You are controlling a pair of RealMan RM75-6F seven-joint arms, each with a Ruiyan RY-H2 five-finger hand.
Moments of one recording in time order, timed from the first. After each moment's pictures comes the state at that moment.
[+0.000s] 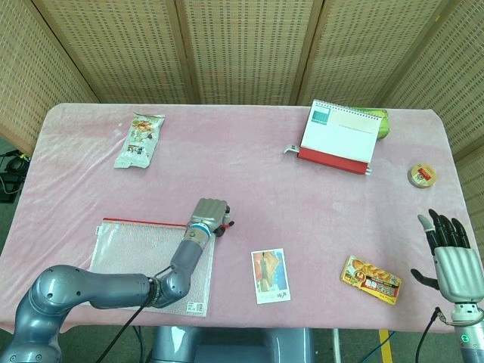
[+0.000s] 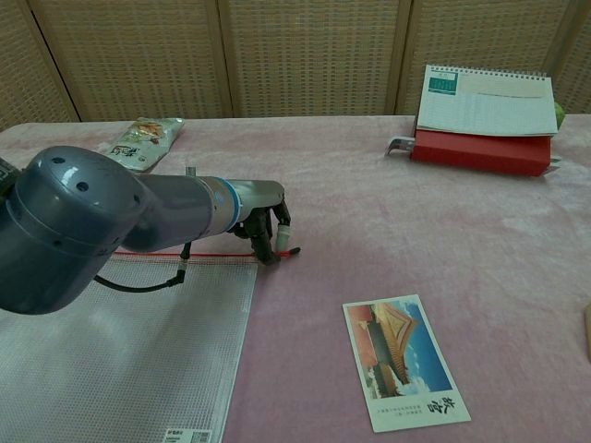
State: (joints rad) left arm -1.24 -1.84 -0.25 -1.28 0.14 0.88 0.80; right arm 0.09 -1.11 0.07 -1.61 -1.48 1.45 -0.09
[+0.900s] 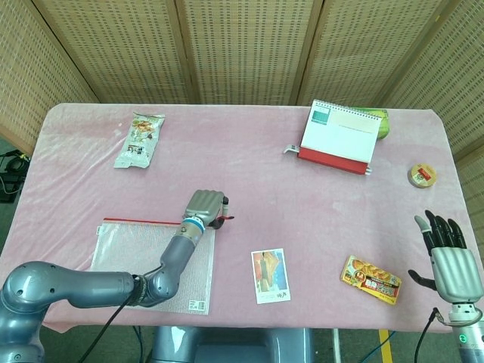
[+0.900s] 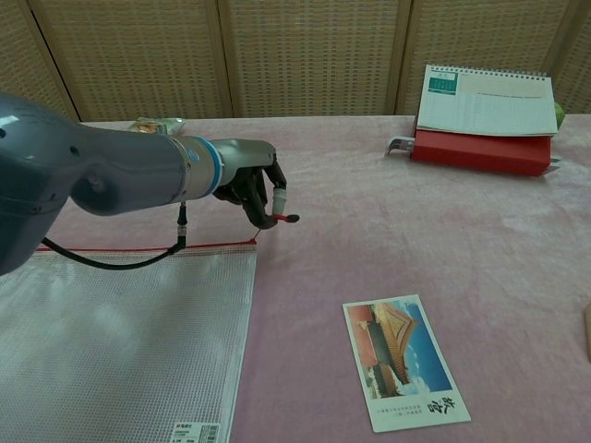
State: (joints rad) left arm -1.18 -1.70 -0.29 -1.46 0.23 0.93 0.72; right arm 0.10 -1.11 0.06 -1.61 -1.48 1.44 -0.09
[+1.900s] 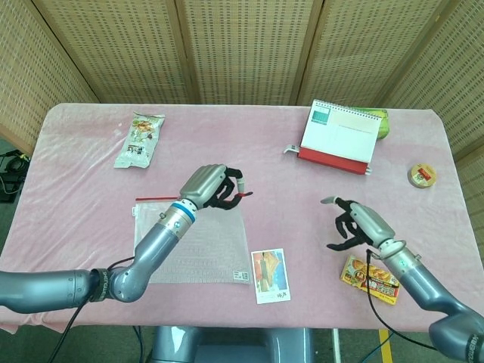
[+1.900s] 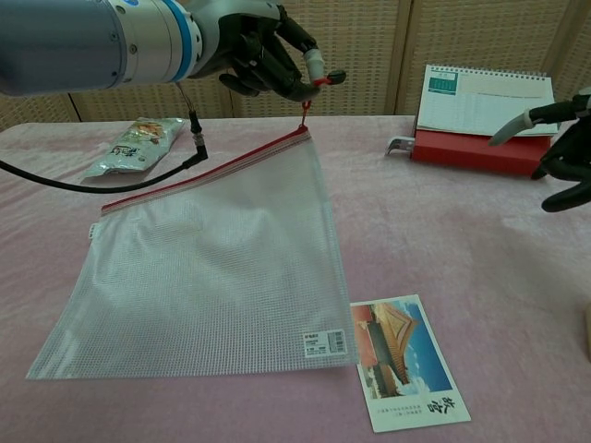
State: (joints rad) left arm -1.06 -1.48 -0.45 -1.72 0.58 0.86 0.24; right arm 0.56 -1.04 0.22 -1.72 -1.31 0.70 0.60
